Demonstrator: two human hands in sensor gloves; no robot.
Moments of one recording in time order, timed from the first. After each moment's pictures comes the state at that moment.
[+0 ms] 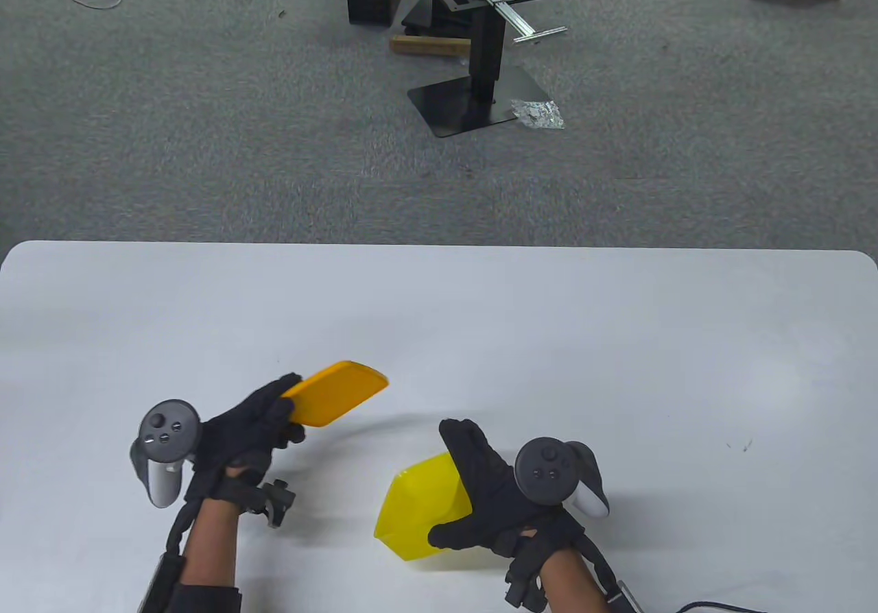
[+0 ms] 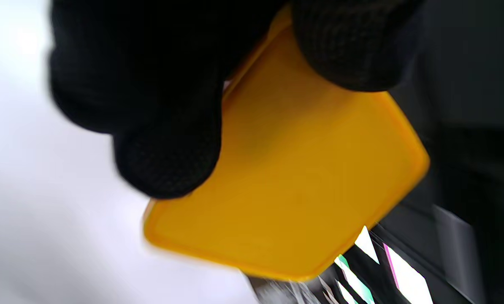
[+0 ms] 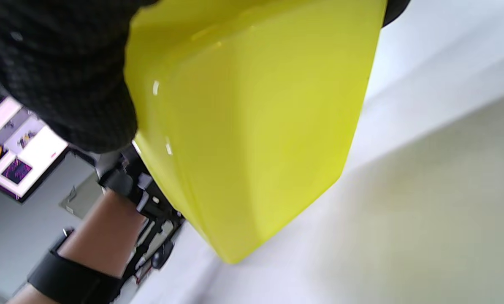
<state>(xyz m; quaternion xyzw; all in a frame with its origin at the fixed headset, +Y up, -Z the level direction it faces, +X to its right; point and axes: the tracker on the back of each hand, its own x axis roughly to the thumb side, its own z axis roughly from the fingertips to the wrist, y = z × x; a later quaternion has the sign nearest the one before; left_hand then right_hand) -0.336 -0.746 -0.315 0.05 0.08 0.55 0.83 0.104 -0.724 -0.276 0.29 0.14 0.84 0.43</state>
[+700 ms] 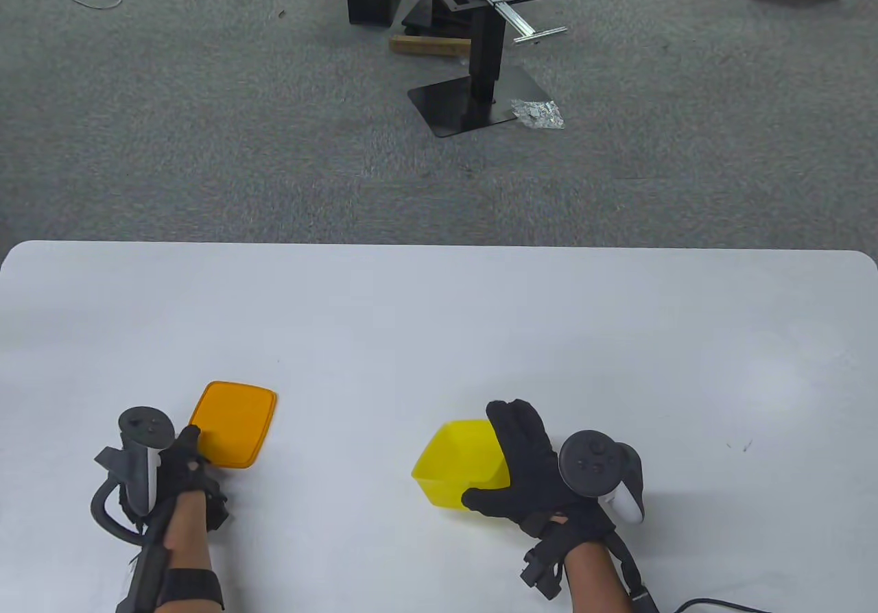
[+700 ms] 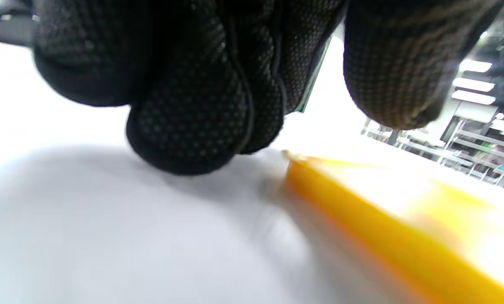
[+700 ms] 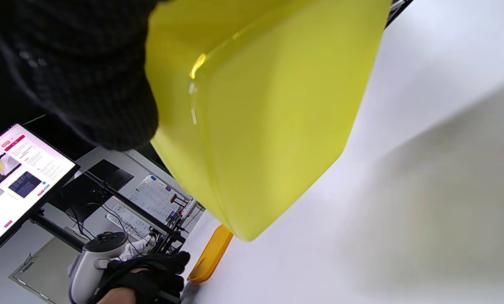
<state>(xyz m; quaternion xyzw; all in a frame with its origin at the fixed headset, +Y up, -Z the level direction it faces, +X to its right) -0.384 -0.765 -0.301 0.05 0.43 0.15 0.89 0.140 -0.720 -0.282 0.21 0.08 0.87 0.44</state>
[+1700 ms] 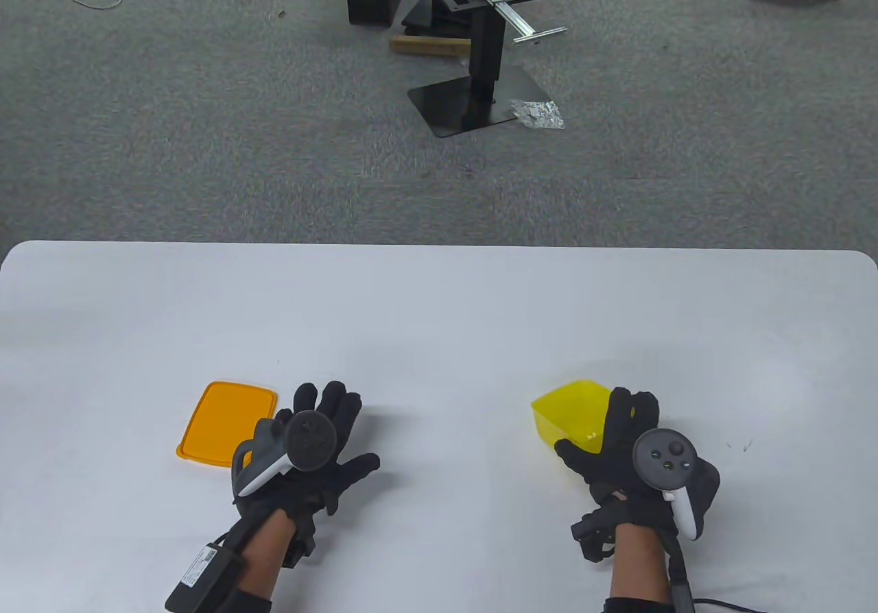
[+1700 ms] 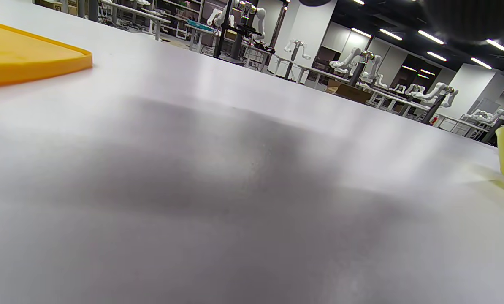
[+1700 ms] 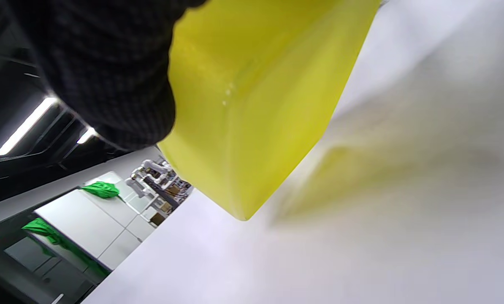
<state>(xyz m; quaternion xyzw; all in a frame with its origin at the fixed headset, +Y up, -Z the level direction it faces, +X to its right) -0.206 -0.759 -0.316 -0.14 -0.10 0.13 0.98 0.250 -0.760 -0.301 -0.08 -0.02 0.92 0.39</state>
